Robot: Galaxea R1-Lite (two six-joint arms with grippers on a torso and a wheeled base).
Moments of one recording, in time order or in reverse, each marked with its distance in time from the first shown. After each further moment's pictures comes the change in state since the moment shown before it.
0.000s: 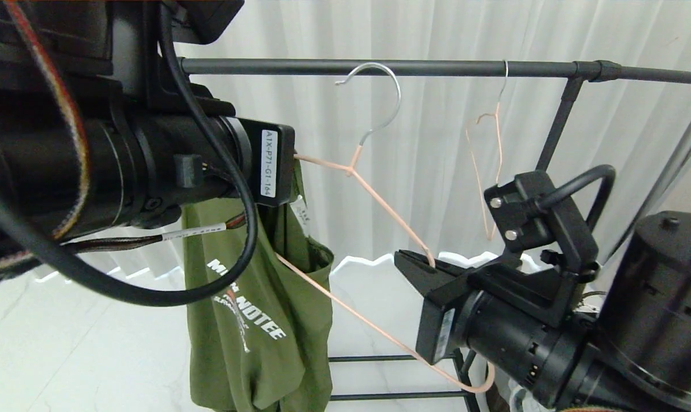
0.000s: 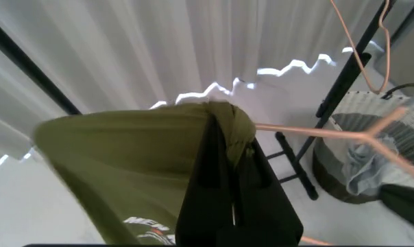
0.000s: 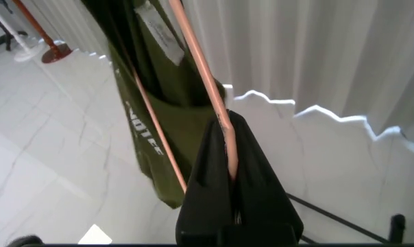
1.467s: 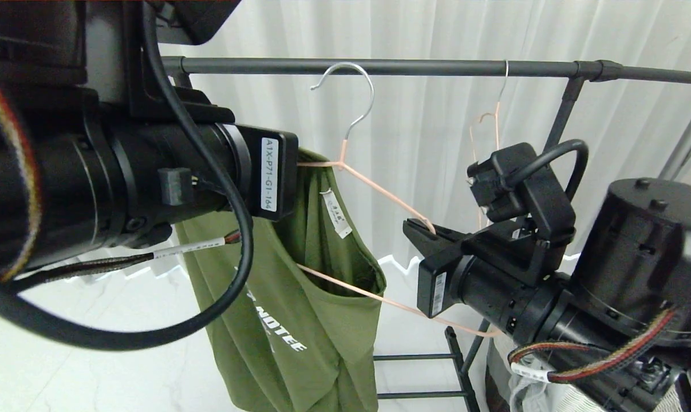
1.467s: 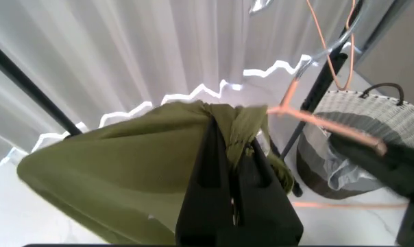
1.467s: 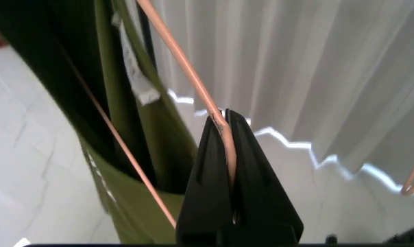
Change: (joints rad) left arm -0.055 -0.028 0.041 -0.003 0.004 -0.011; right arm -0.092 0.024 -0.038 -0.049 0.005 -0.217
